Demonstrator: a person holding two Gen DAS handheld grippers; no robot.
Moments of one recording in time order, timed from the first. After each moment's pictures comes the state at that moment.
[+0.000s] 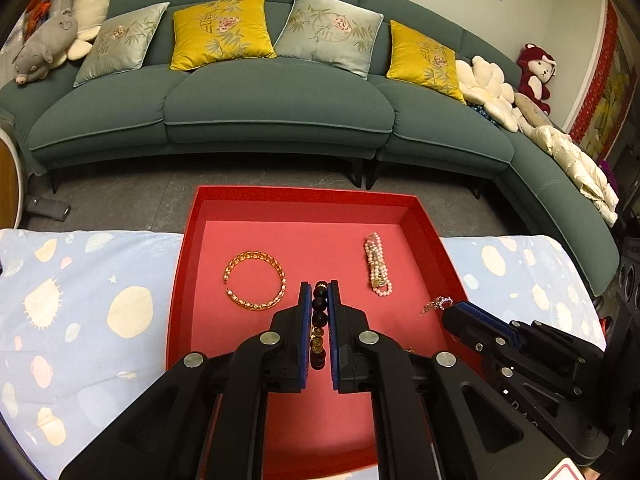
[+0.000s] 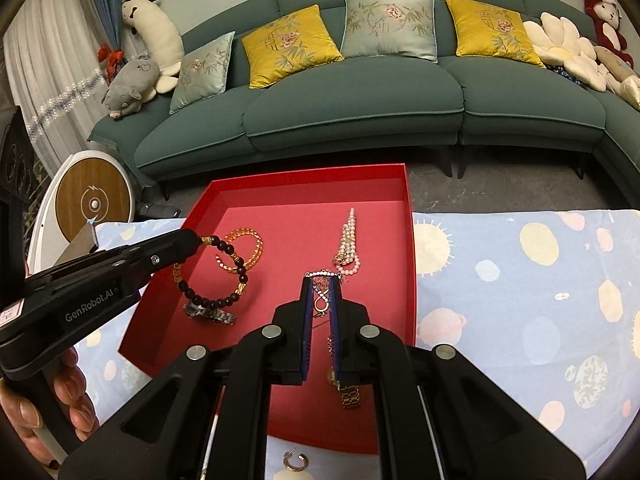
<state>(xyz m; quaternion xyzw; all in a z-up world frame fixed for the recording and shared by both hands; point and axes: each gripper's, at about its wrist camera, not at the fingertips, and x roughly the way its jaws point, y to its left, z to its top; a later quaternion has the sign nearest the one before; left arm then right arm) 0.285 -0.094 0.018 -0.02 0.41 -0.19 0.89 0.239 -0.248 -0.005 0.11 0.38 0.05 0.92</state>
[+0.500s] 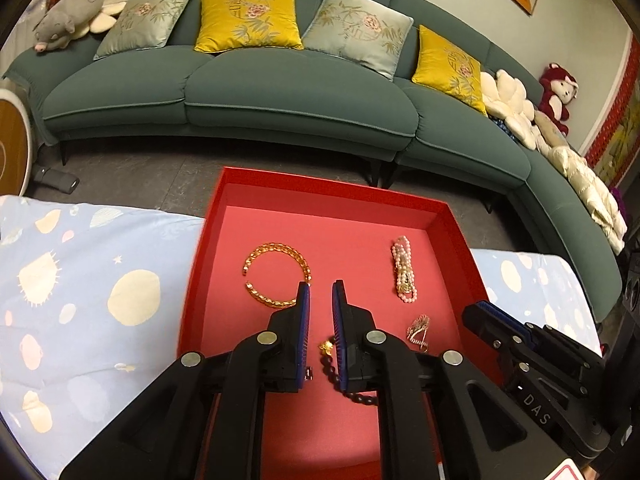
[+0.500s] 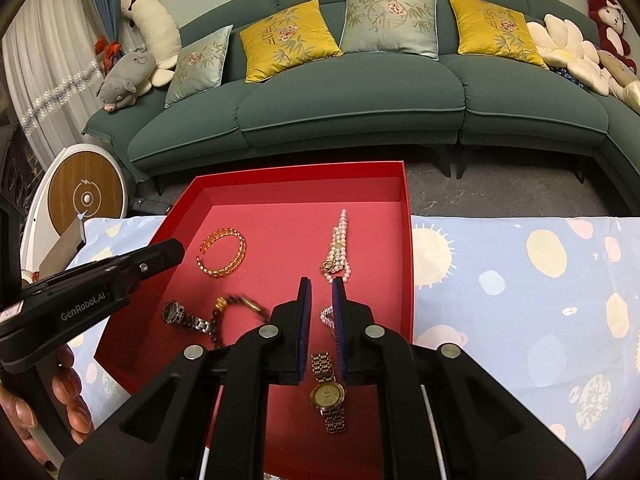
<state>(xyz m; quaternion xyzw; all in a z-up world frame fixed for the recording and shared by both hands) 0.296 -0.070 0.006 -0.06 0.42 -0.16 0.89 0.256 -0.253 -0.017 0.10 0.38 0.05 0.92</state>
